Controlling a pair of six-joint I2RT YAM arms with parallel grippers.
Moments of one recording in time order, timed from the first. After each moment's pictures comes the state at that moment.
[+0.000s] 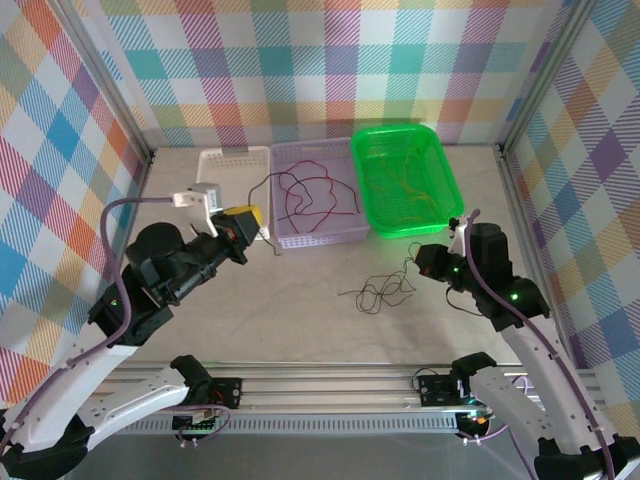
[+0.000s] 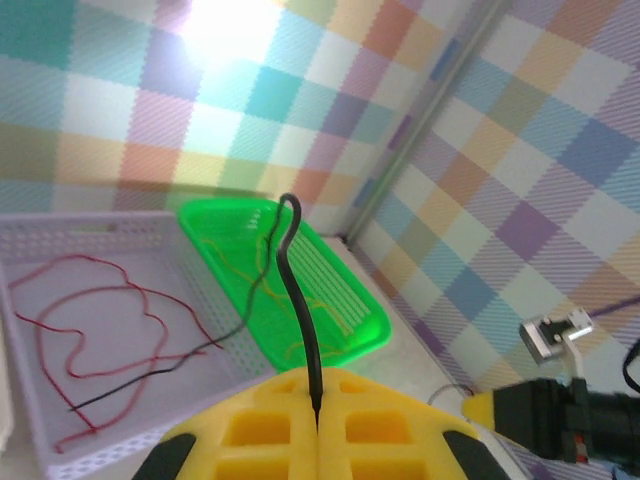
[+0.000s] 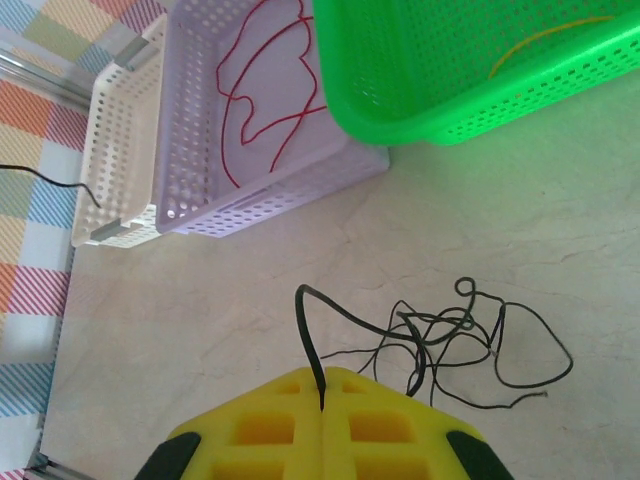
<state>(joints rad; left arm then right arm) -0.73 0.78 1.14 -0.45 -0.14 -0.44 0.31 0.75 0.84 -0.73 -0.24 0.64</state>
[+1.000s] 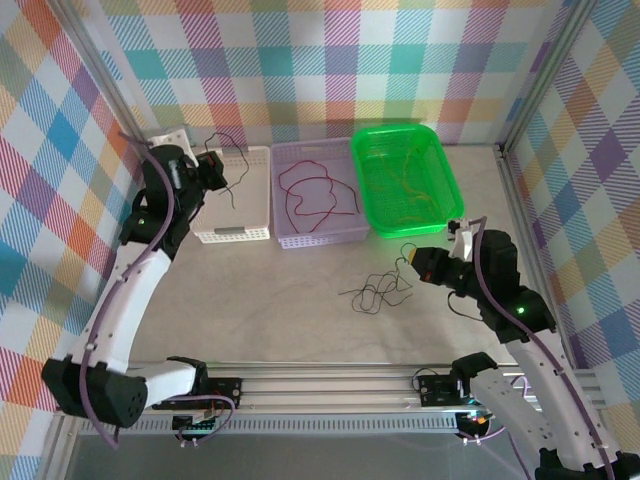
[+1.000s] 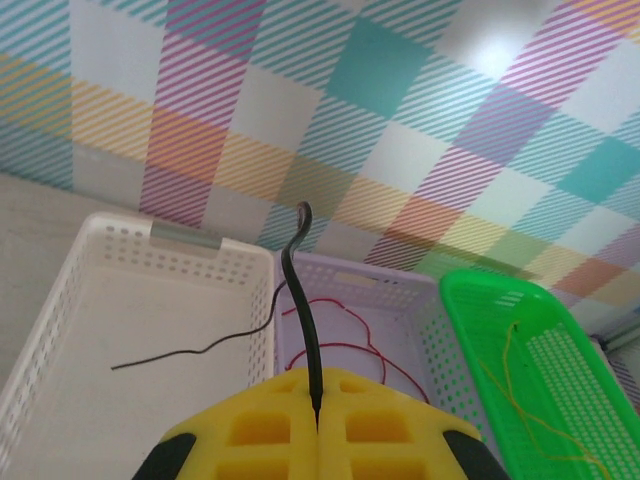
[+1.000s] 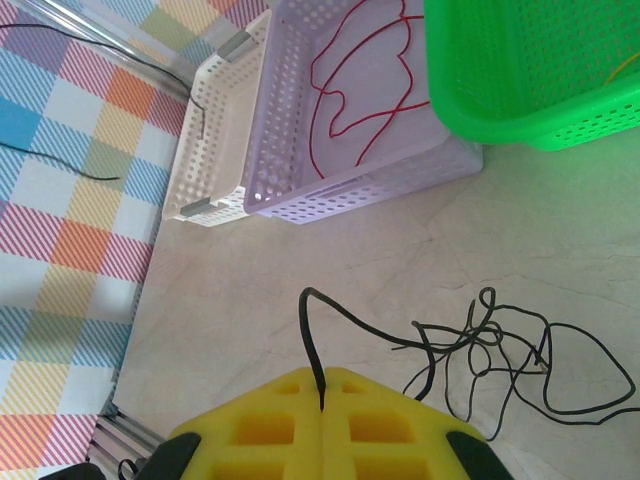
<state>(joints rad) -0.18 1.22 1.28 -0.36 -0.05 -0.45 0.31 0.66 0.82 -0.67 -0.38 0.64</state>
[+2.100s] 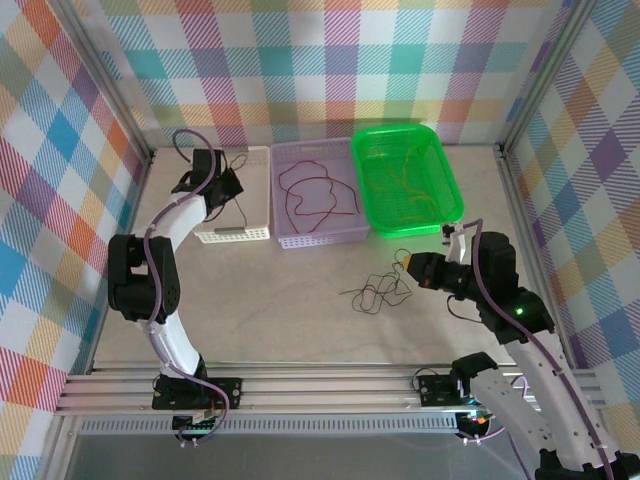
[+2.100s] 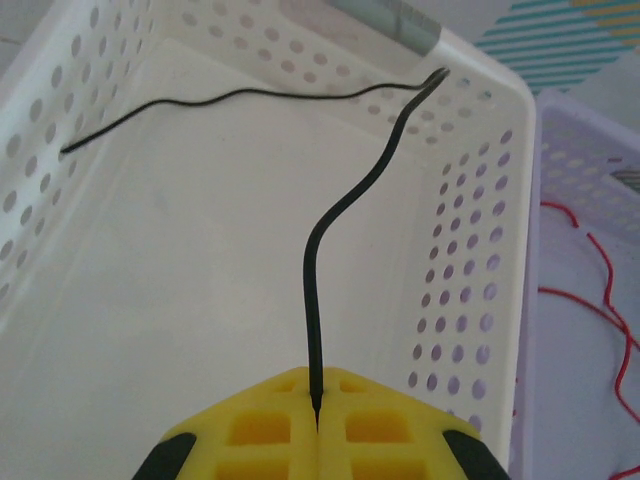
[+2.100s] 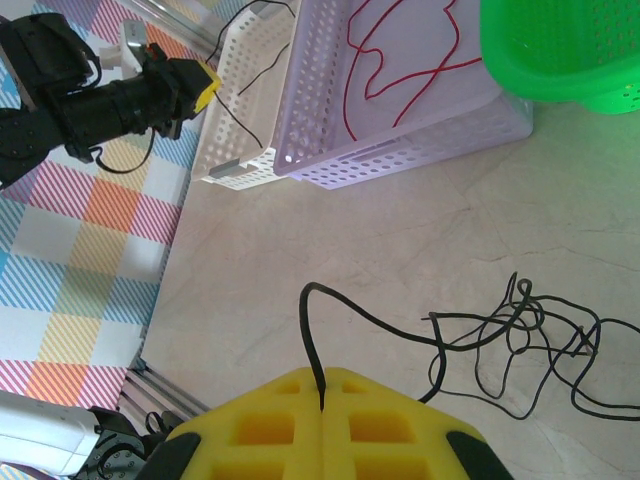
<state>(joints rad) -0.07 1.81 1.37 -0.30 -0.03 -0.56 0.31 0.66 0.80 -0.67 -0.48 0.62</state>
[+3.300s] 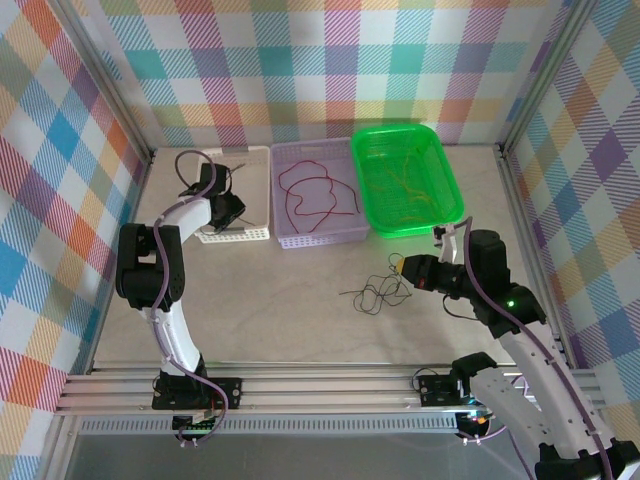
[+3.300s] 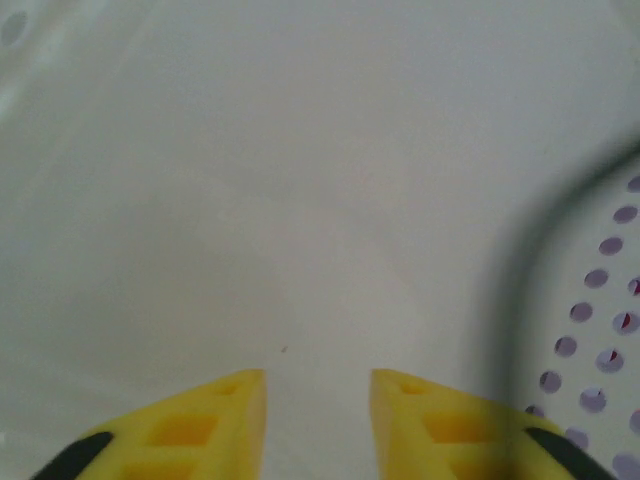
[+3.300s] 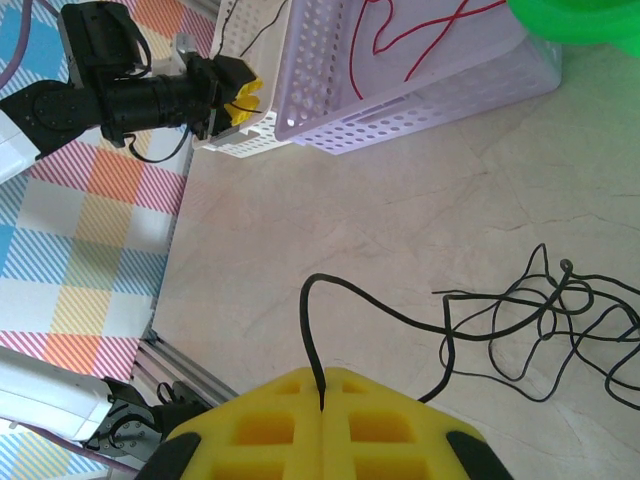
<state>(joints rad) -0.06 1.92 1.32 -0.40 0.00 -0.77 0.31 0.71 0.76 -0.64 -0.55 0.62</state>
